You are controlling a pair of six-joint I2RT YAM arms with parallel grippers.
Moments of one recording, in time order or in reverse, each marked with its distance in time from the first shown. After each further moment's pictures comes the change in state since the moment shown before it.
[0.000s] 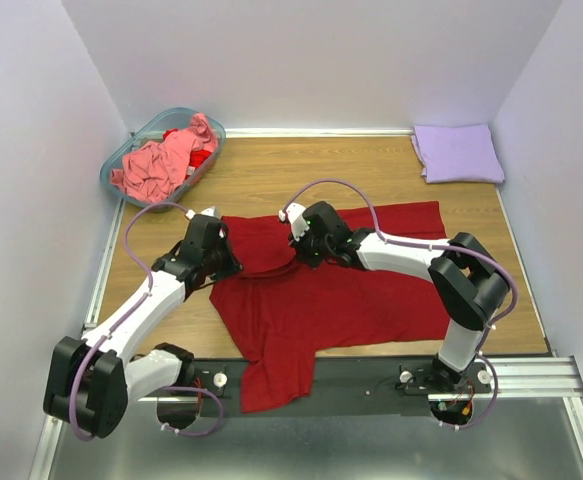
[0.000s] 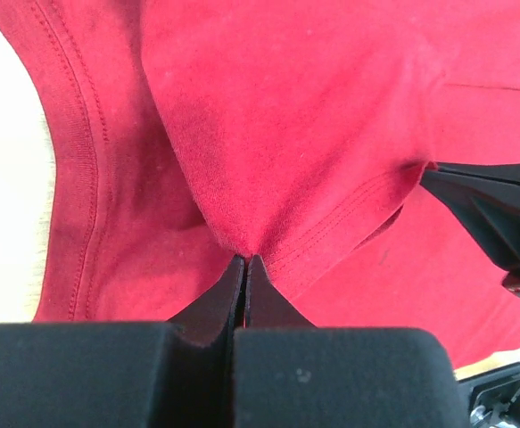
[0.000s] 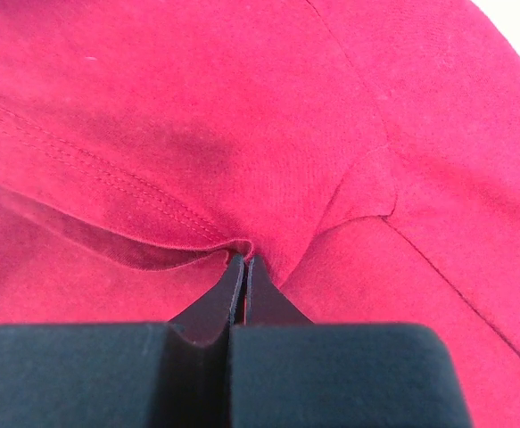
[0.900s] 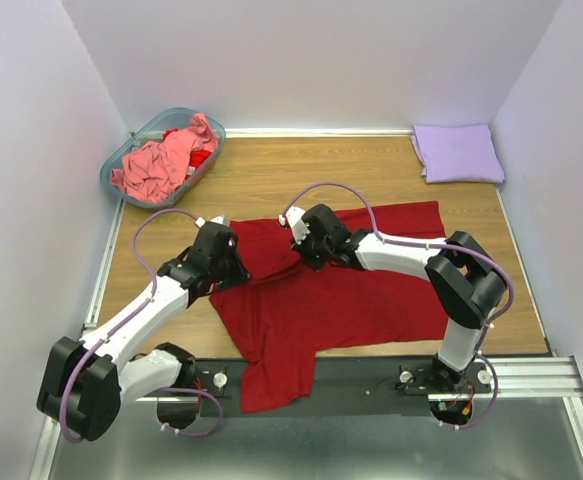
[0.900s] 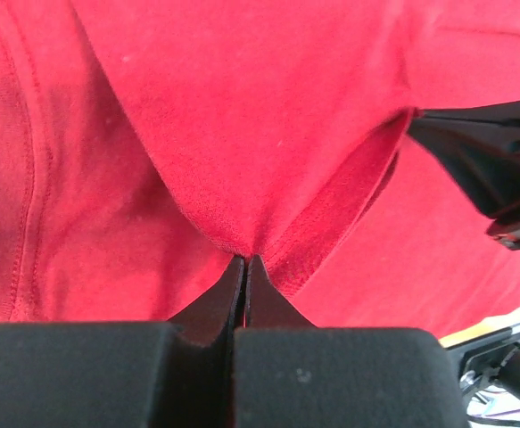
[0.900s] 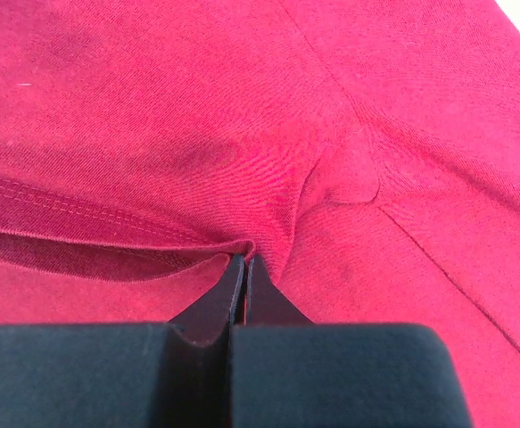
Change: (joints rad) left arm -0.099 -0.027 -0.026 -0.023 -0.001 -0.073; right arm 0.000 0.017 0.000 -0.045 0.051 -0.041
